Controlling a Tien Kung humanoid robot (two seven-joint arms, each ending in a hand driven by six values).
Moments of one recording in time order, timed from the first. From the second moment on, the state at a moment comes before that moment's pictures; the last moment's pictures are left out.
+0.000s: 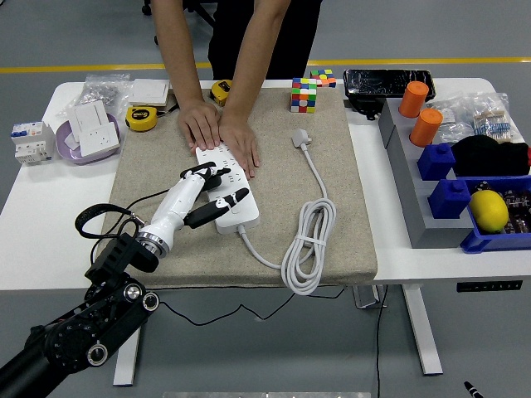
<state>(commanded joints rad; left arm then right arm) -0.31 0.10 -0.93 -1.16 1.81 0.28 0.06 0.11 -0.04 1.55 0.18 -1.55 -0.06 -0.05</state>
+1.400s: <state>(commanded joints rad) -0.30 0.15 -0.85 -1.50 2.12 -0.01 0.46 0.11 -0.04 1.55 0.18 -1.54 -0.06 -0.05</state>
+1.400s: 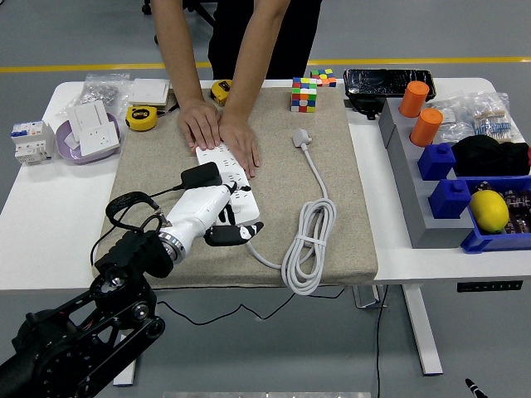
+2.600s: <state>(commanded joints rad) -0.28 0.15 -0.89 -1.46 2.20 -0.04 0.44 0.11 -0.04 1.55 0.18 -1.55 -0.06 -0.05</state>
